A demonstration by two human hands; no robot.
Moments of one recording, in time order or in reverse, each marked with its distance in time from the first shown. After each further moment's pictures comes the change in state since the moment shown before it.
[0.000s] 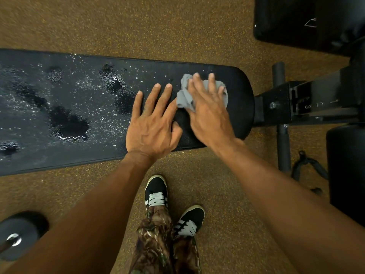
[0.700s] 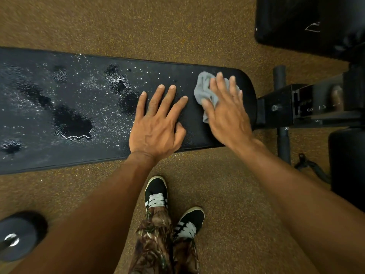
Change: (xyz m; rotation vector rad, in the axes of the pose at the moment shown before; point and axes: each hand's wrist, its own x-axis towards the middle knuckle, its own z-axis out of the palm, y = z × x) left_hand 0.000 0.000 -0.001 -0.004 0.002 -0.006; right_hand -0.003 0.024 -0.013 -0.041 -0.051 0.147
